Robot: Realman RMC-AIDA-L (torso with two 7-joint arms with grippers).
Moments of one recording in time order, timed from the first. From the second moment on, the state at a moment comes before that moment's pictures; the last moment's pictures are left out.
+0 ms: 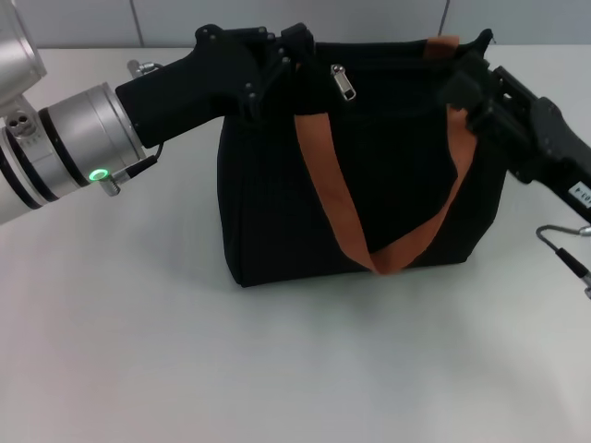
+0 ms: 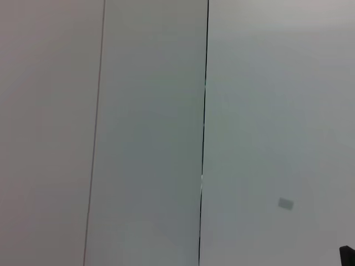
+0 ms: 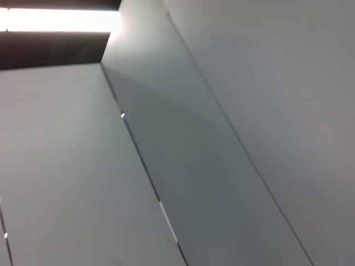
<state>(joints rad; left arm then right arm) -0.58 -2.08 1.17 0.51 1.15 1.38 -1.02 0.50 2.09 -0.50 -0.10 -1.52 -1.83 1.02</state>
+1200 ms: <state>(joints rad) -0.61 -2.08 1.25 0.52 1.06 1.38 -1.00 0.62 2.09 -0.49 -0.03 -1.54 -1.68 1.04</state>
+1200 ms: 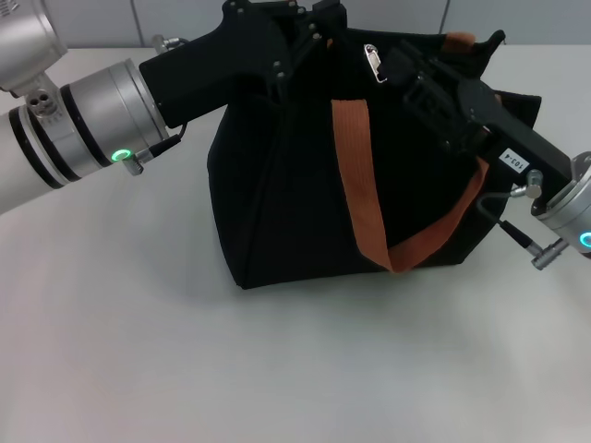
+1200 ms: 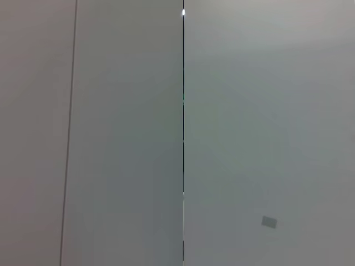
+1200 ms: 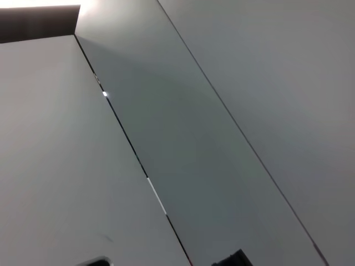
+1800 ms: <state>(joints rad) -0.61 -2.08 1.32 0.52 0.99 1.38 -1.00 0.63 2.09 -0.55 -0.01 -1.53 -1.65 1.08</state>
